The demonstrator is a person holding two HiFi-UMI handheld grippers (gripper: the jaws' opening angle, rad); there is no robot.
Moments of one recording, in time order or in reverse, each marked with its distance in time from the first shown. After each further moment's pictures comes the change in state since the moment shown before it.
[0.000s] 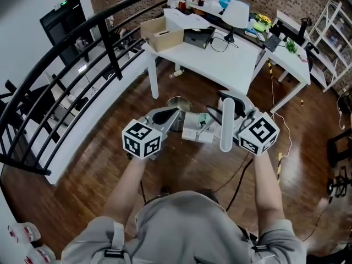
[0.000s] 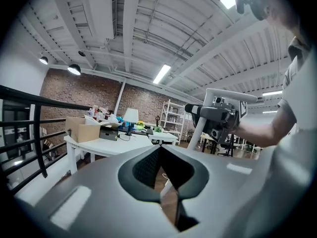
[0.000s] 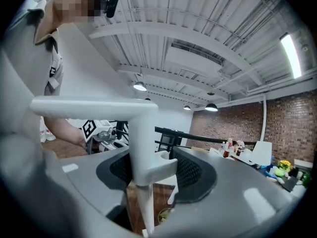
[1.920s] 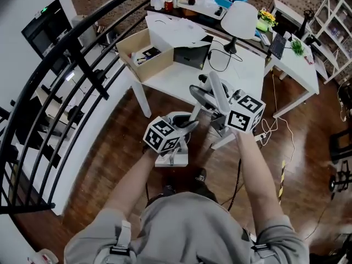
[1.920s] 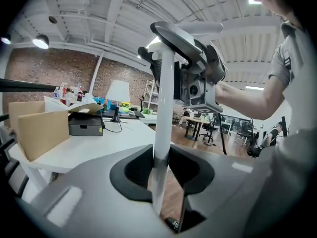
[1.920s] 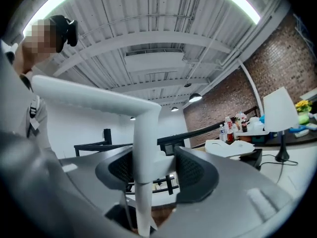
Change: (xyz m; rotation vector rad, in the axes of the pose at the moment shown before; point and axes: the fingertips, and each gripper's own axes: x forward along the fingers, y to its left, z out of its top) left arm 0.275 0.176 -0.026 0.055 0.254 -0.278; right arm 0.207 -0.291 -0.045 0.438 -0.180 0.019
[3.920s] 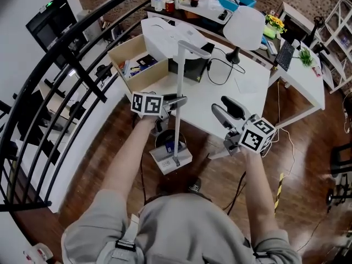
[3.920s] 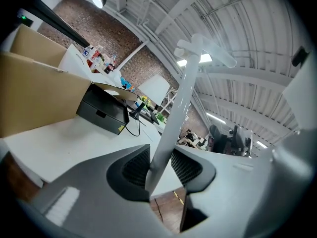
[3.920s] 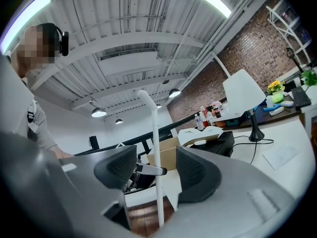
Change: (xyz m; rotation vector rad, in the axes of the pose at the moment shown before) left arm 0.075 0.166 0.050 -0.523 -0.056 -0.045; right arm -0.073 -0.139 -0.036 0.185 0.017 -0.177
